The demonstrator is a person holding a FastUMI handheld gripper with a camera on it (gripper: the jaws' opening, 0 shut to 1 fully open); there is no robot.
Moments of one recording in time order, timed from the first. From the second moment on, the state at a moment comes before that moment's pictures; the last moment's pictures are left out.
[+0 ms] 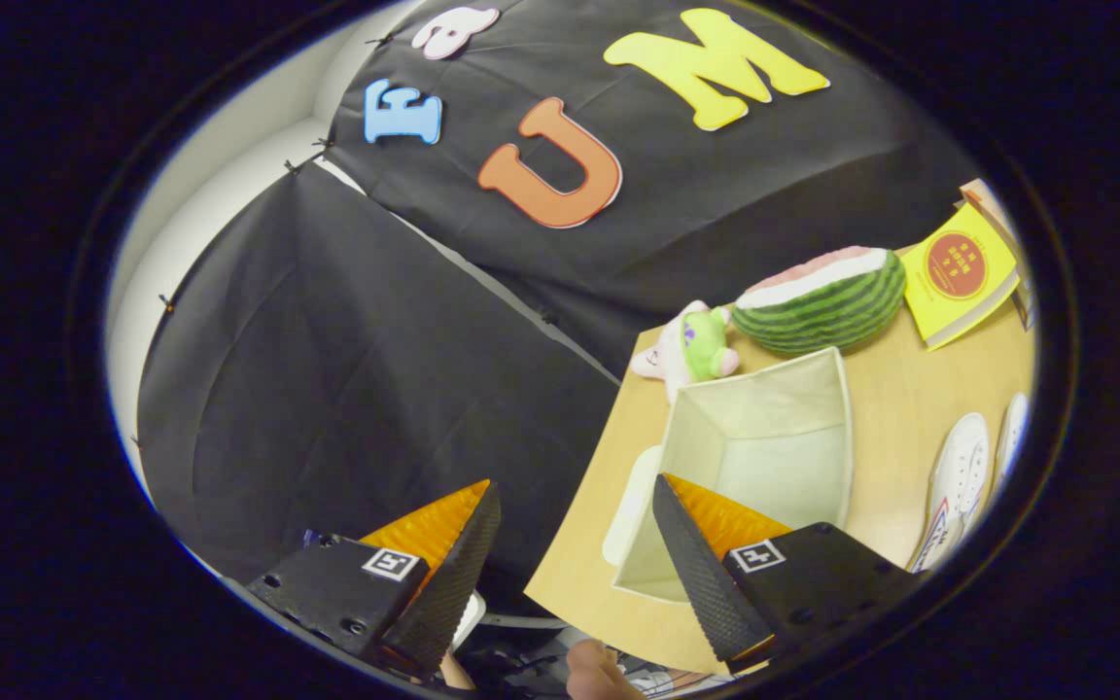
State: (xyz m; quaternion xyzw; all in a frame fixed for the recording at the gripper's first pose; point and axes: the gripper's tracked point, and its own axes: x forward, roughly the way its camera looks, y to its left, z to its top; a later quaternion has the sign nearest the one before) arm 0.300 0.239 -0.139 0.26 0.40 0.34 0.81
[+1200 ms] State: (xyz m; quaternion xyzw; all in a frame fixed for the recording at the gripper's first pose) arm 0.287 -0.071 -0.372 0.04 0.60 0.06 0.79
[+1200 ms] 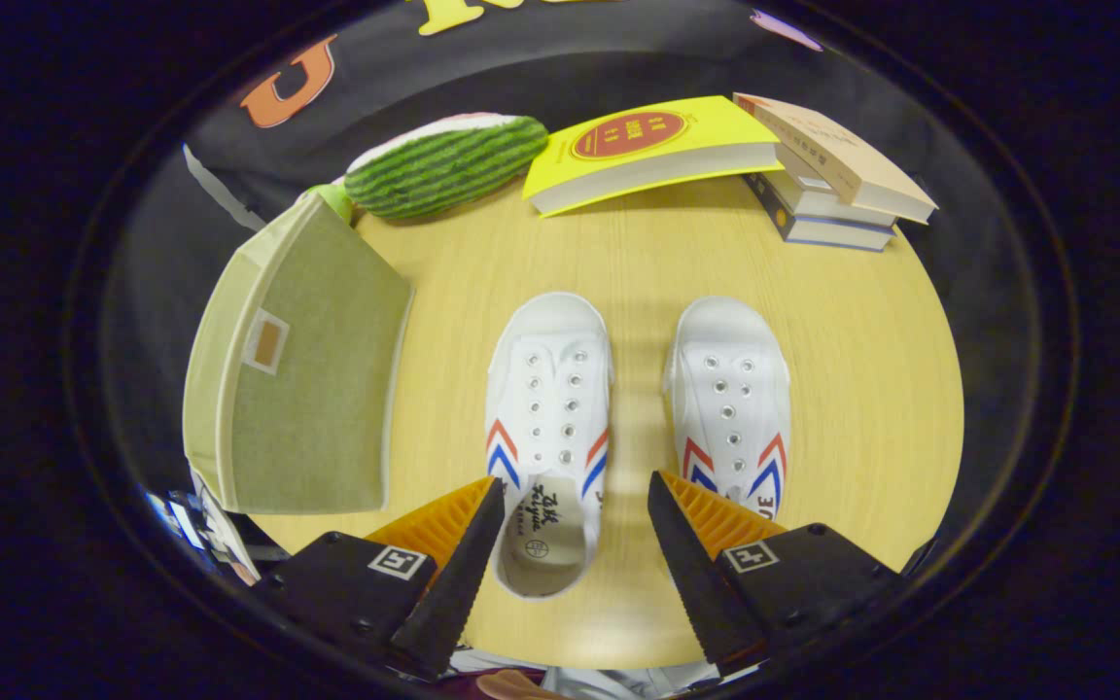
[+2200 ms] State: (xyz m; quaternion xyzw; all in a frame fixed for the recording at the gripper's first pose) arm 0.281 -0.037 -0.390 0.23 0.61 0.15 0.75
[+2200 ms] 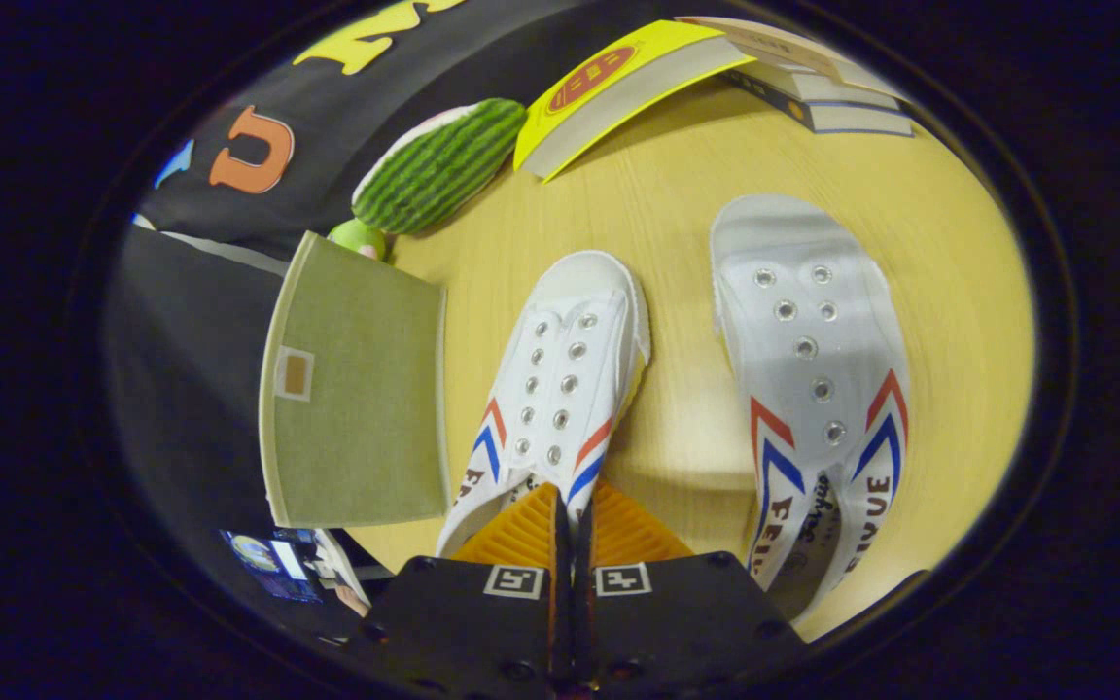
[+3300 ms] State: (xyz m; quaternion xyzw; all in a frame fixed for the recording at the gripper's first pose) arm 0.312 0.137 -0.211 0.19 0.50 0.21 0.82
